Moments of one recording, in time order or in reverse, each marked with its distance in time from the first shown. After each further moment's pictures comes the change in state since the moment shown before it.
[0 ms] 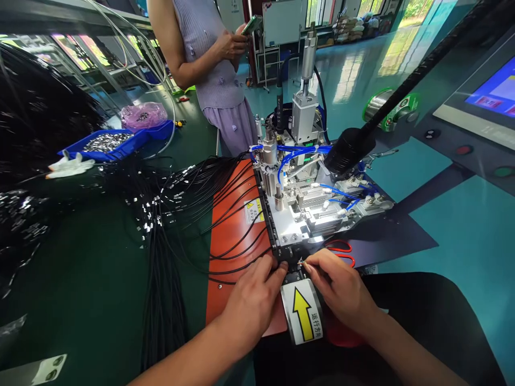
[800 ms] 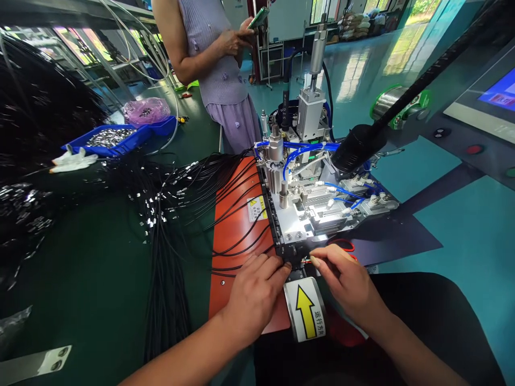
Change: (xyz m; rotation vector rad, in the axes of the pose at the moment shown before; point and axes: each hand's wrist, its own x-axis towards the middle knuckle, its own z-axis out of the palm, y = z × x) left_hand 0.002 -0.004 0.003 0.046 0.125 0.057; right_hand 0.003 0.001 -0.004 -0.026 0.048 0.107
